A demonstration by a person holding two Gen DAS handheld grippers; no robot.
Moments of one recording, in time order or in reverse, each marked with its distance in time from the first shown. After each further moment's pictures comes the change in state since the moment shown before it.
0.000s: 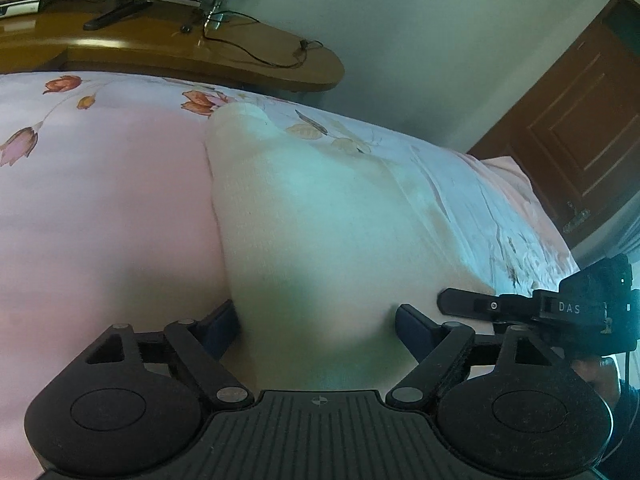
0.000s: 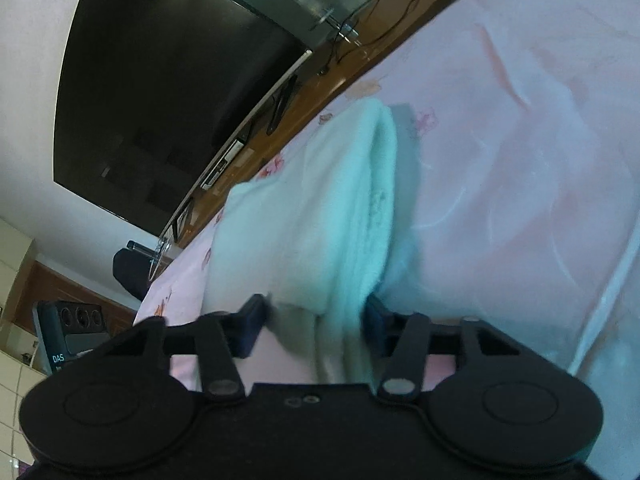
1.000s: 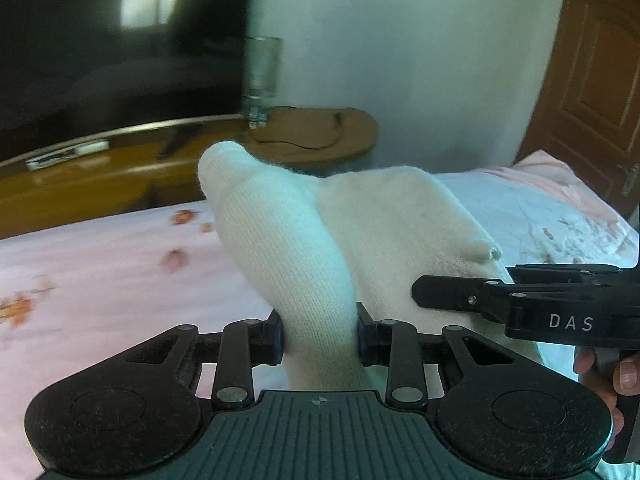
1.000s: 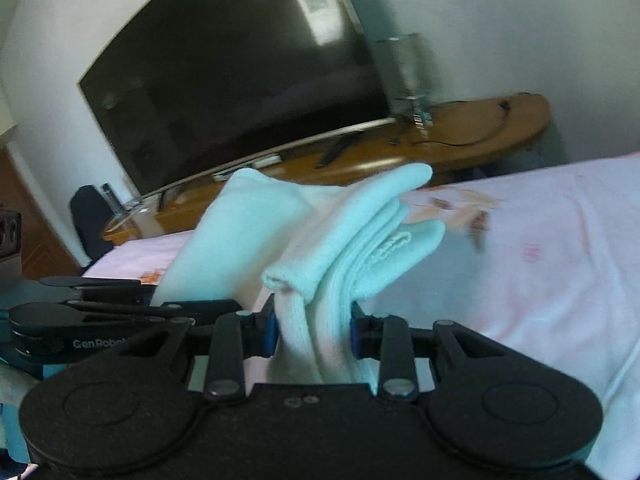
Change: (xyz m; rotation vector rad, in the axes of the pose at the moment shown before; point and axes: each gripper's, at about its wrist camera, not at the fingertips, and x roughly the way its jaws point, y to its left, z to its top) left arm -0.170 -0.044 -0.019 0.239 -0.173 0.325; right arm 0.013 0.184 -0.064 -0.500 -0.145 -0.177
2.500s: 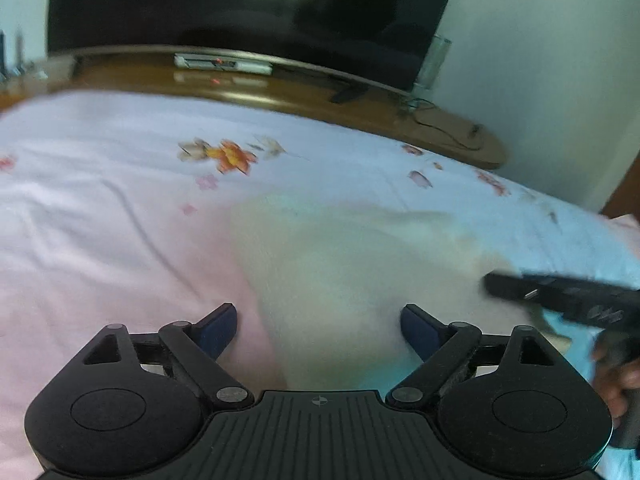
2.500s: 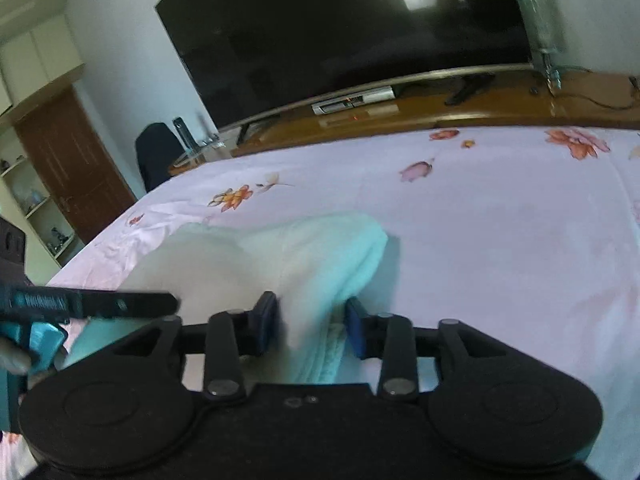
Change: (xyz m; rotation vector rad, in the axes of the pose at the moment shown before) left arm -0.028 0.194 -0.123 -0.306 0.002 0.176; right arm 0.145 0.089 -0.056 -0.122 0.132 0.172
